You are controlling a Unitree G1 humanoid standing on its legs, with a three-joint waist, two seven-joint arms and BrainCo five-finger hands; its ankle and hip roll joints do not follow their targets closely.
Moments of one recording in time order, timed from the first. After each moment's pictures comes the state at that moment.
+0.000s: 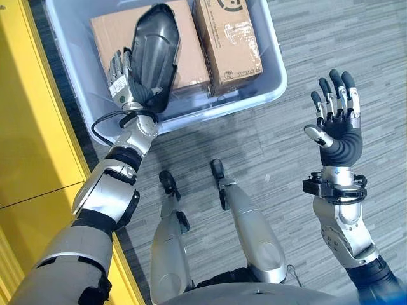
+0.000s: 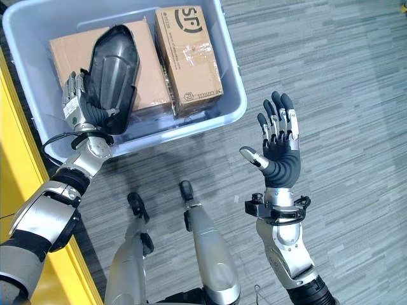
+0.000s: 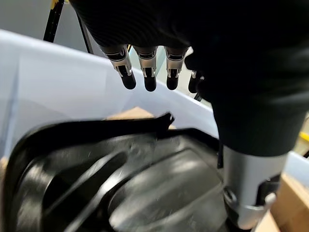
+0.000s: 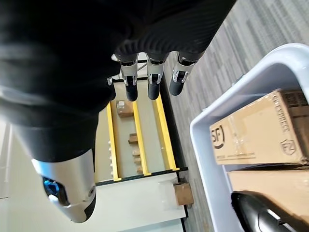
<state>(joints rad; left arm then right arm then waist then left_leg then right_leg) -1.01 0.49 -0.43 1.14 0.20 -0.05 0.80 -0.04 -0.45 0.28 -0.37 0.47 -0.51 -0.34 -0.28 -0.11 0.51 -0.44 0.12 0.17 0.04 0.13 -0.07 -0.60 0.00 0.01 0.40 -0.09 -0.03</state>
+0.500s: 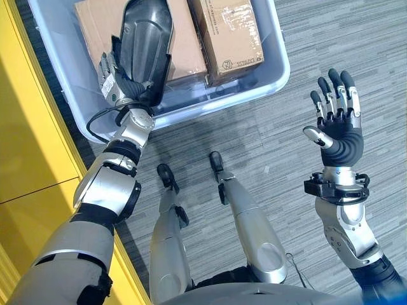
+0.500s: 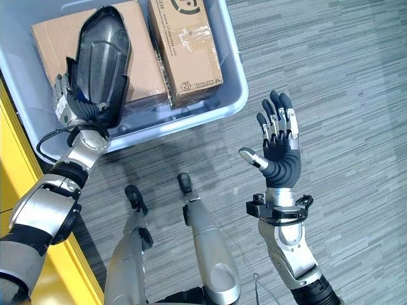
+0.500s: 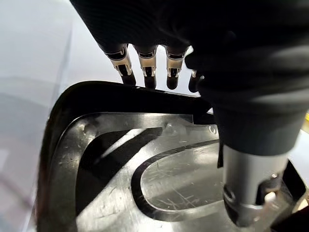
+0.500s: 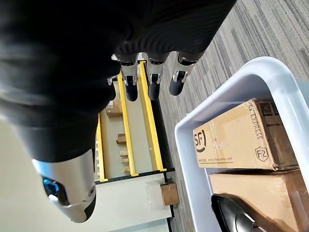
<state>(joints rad) -1.08 0.48 -0.37 1.20 0.05 -0.05 0.80 -0.04 -0.49 0.29 -0.38 0.47 -0.51 -0.34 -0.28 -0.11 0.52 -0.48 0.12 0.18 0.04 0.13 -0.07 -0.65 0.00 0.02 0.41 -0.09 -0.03</state>
